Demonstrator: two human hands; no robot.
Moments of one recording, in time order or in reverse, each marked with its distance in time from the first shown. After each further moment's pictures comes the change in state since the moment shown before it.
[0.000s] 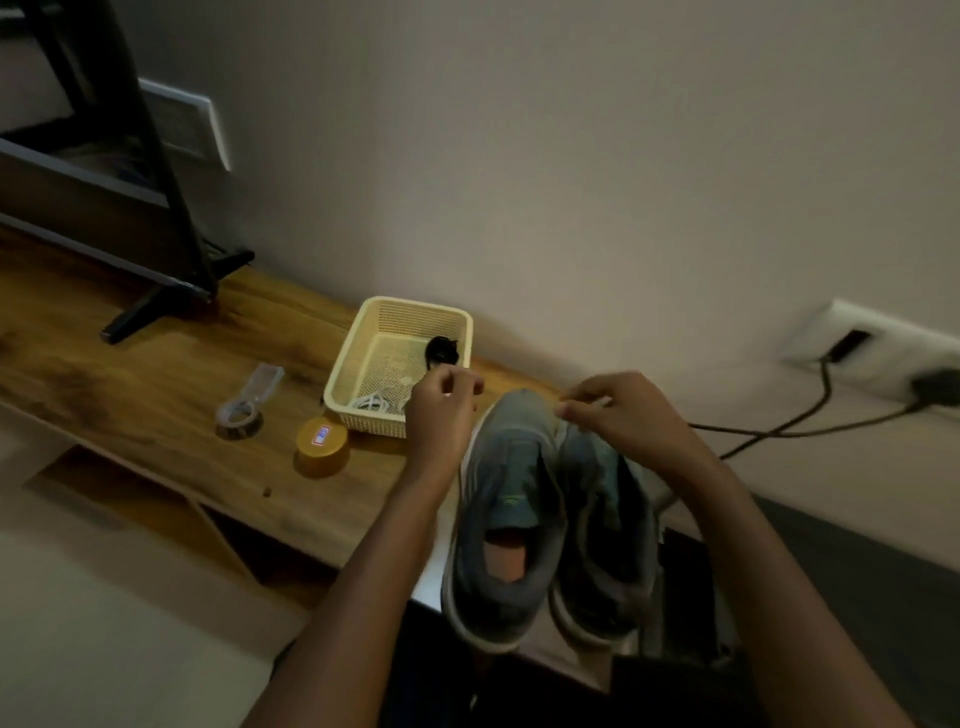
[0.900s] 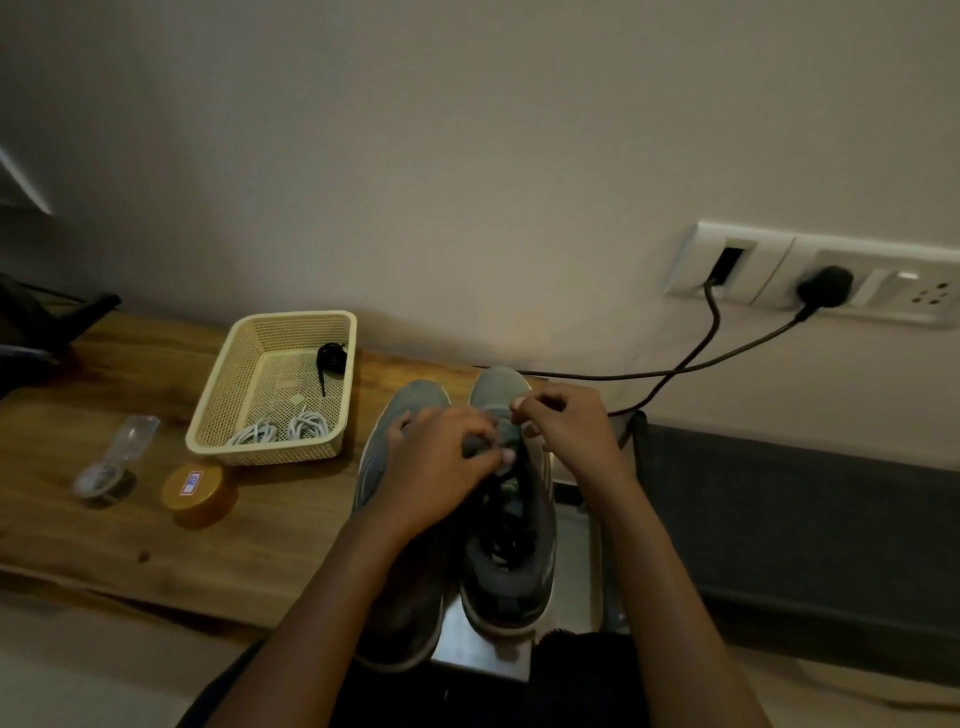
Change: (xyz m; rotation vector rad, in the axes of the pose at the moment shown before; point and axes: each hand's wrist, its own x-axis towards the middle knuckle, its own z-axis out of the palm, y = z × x) left_hand -0.040 -0.004 0.079 0.784 -0.555 0.389; right_hand -0.009 0.097 0.011 0.549 0.306 0.212
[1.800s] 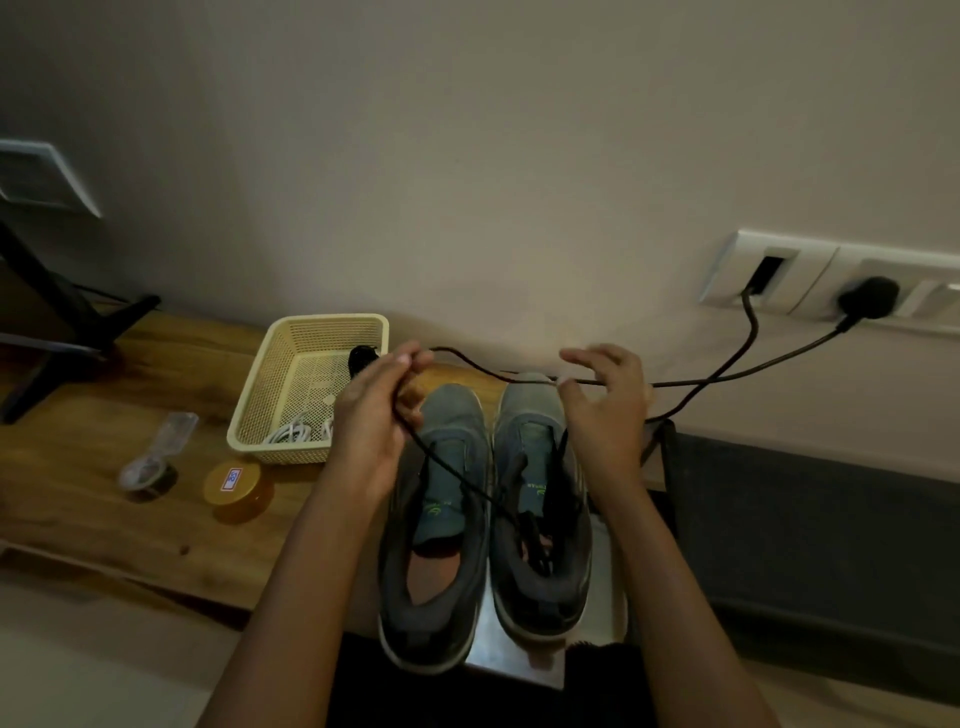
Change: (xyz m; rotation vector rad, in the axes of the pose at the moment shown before) left_hand 0.013 -0.037 -0.050 -1.408 0.411 -0.377; right_hand -0.001 -0.013 0.021 0.021 0.400 -0.186
